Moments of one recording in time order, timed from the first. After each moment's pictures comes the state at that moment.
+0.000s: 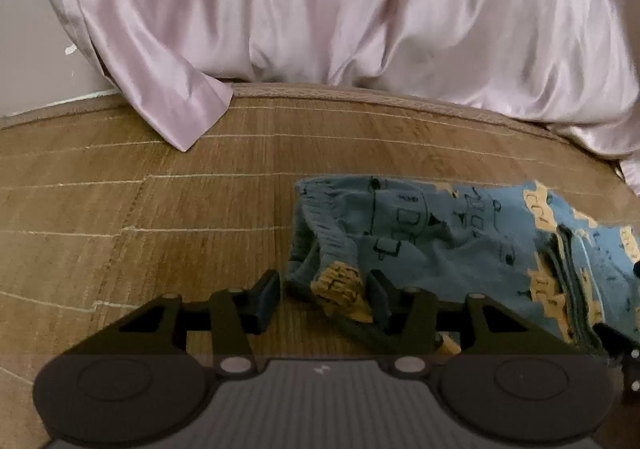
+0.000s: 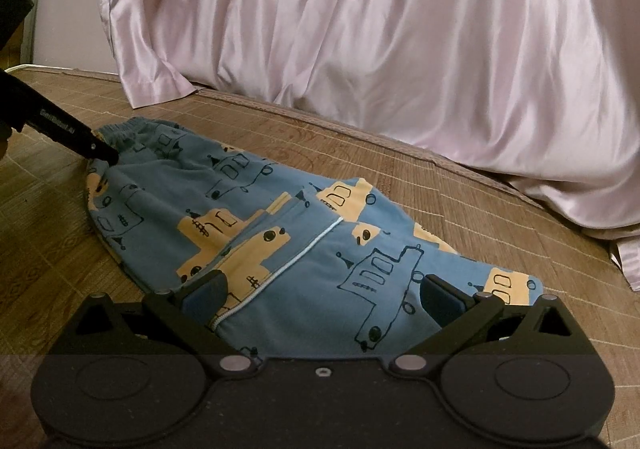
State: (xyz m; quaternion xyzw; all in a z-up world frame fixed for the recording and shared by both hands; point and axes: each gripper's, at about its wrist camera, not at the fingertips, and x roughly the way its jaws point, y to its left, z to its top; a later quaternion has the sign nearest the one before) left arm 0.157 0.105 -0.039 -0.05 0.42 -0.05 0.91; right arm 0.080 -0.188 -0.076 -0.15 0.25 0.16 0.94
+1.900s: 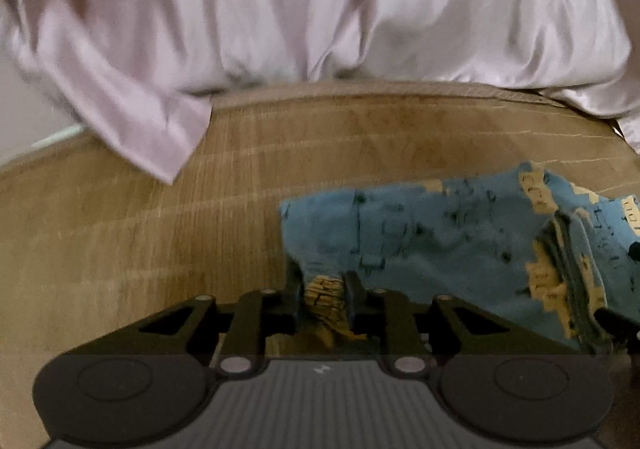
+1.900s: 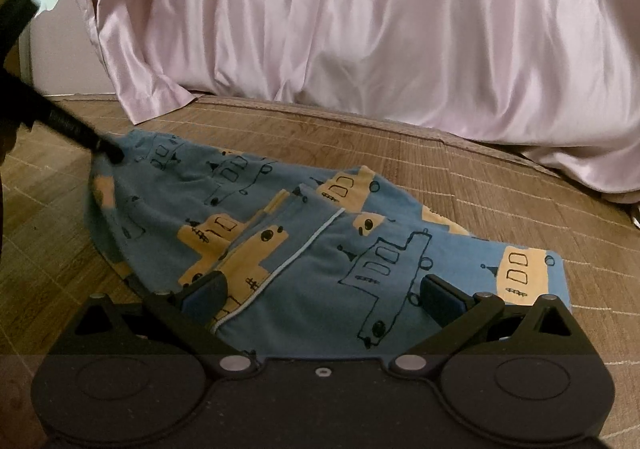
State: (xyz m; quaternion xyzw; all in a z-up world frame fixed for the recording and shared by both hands) left arm 0.179 0.086 -0.023 0.02 0.45 -0.06 0.89; right arm 0.092 -0.202 -0.073 -0.09 0.28 0.18 0.94
